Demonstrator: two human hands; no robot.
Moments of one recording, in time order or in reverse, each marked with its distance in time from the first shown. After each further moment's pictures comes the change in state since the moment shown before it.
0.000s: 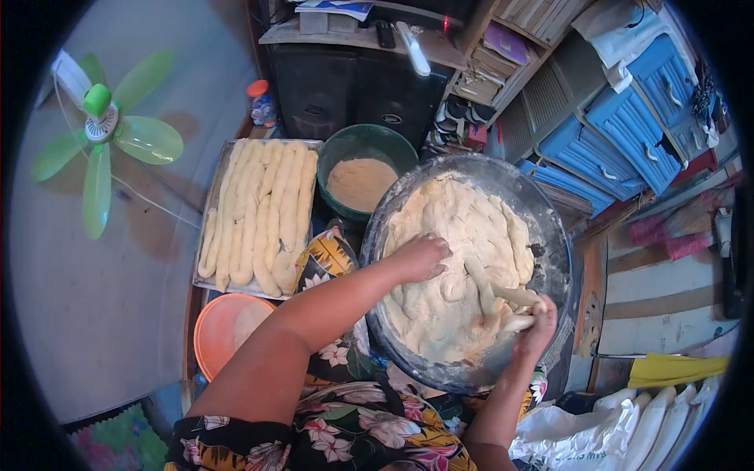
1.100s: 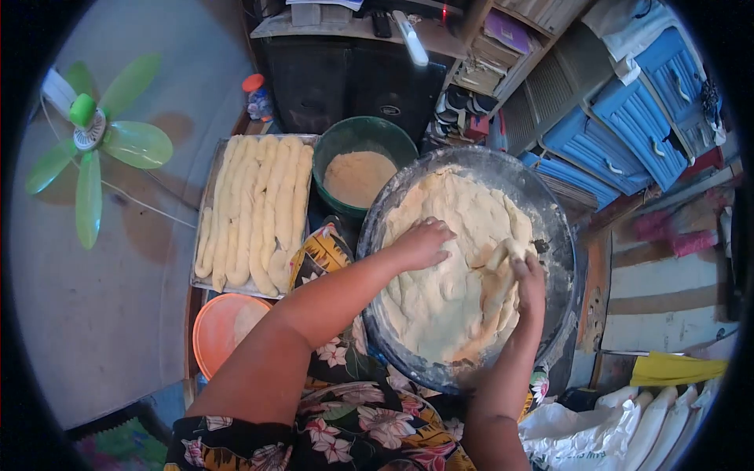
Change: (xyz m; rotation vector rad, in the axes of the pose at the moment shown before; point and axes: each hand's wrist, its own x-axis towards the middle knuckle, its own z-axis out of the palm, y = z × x) left_hand 0.016 -0.006 -0.009 -0.056 0.076 -0.067; right_hand 0.064 0.000 0.065 -0.542 -0.381 0.143
